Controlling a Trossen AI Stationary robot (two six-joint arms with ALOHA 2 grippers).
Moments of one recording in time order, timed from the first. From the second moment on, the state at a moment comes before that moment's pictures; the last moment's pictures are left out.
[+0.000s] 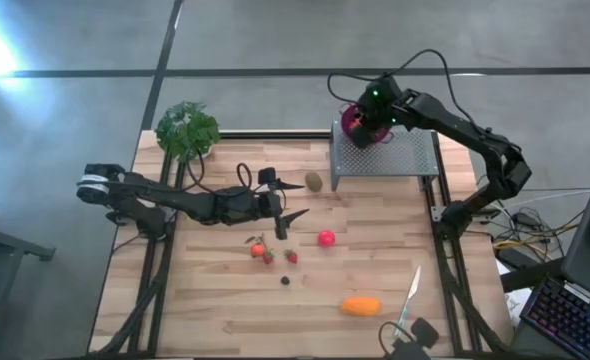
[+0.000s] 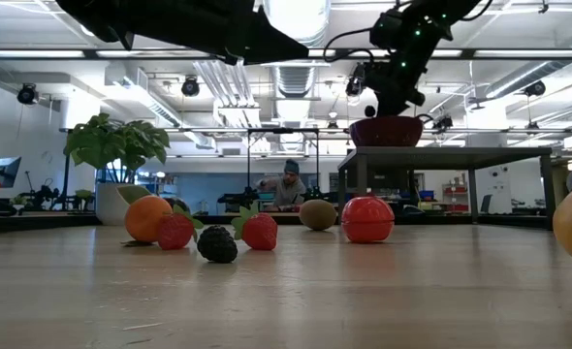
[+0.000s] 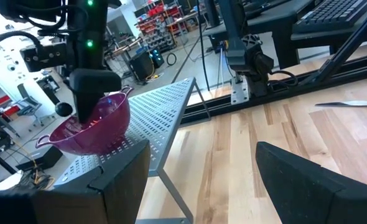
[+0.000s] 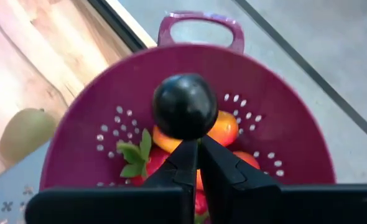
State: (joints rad) left arm -0.06 1.44 0.78 0.60 -0.34 0.36; right arm -0.75 1.52 1.38 -0.77 0.08 -0.08
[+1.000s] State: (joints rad) left arm -0.06 1.44 0.78 0.61 -0.34 0.35; right arm -0.57 1.36 1.41 -0.69 0.07 -0.08
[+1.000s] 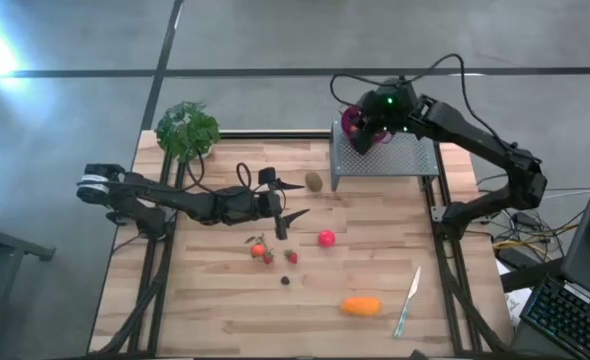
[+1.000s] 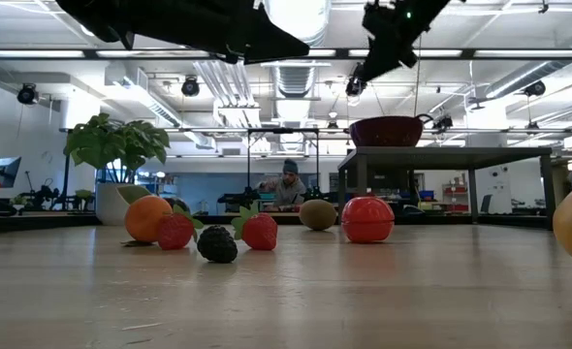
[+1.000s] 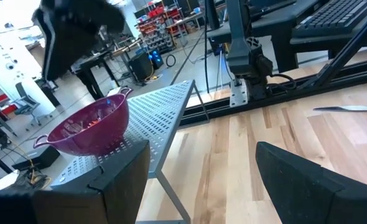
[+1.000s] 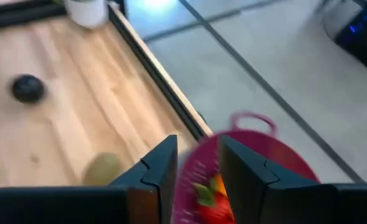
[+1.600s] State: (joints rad) left arm -0.06 1.44 0.78 0.55 -0.34 0.31; right arm -0.17 1.34 1.37 -0.66 0.08 0.01
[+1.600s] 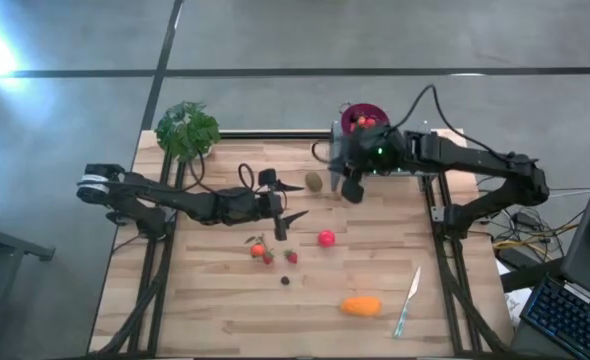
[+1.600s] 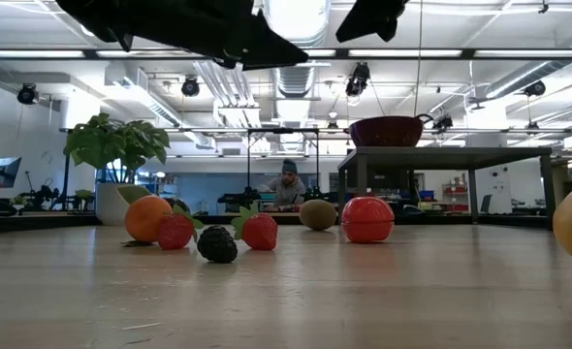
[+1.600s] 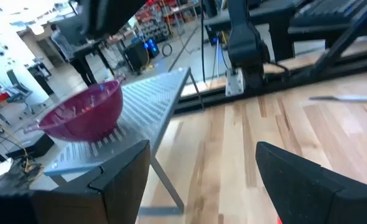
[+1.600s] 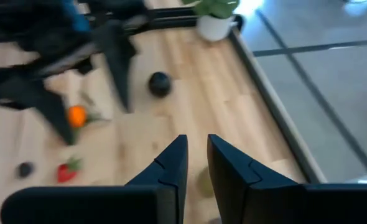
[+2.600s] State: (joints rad) left arm -0.09 1.21 0.79 -0.10 -0.17 -0.08; right arm 0.20 1.07 0.74 -0.23 0.32 0.23
